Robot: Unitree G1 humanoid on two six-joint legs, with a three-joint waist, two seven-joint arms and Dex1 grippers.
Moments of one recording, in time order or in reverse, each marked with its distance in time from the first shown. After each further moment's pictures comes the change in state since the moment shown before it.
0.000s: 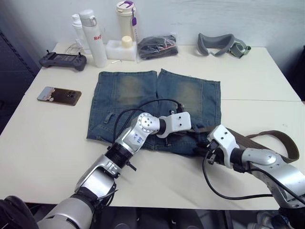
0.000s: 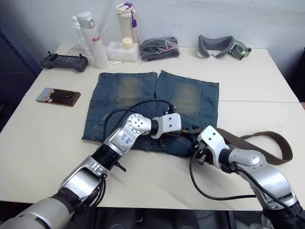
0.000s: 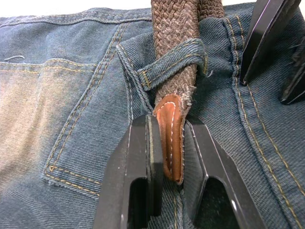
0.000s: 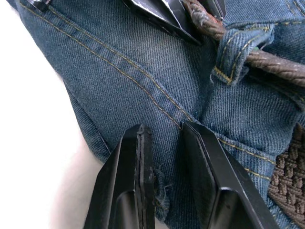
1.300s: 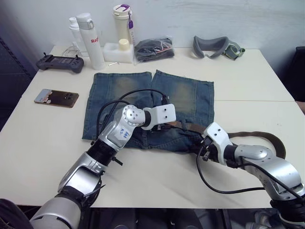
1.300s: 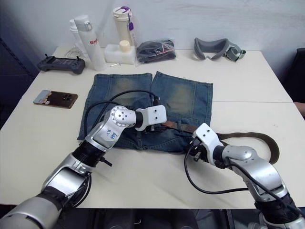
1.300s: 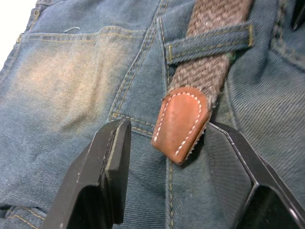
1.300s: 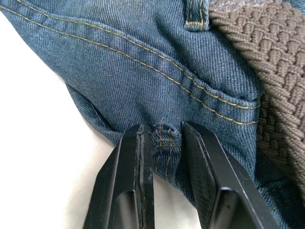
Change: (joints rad) left arm 0.003 0.160 0.014 -0.142 0.074 0.097 0.007; right arm -0.084 0.043 0.043 0.043 0.000 0.071 -0.013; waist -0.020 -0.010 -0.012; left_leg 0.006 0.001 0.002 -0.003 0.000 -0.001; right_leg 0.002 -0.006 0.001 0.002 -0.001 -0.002
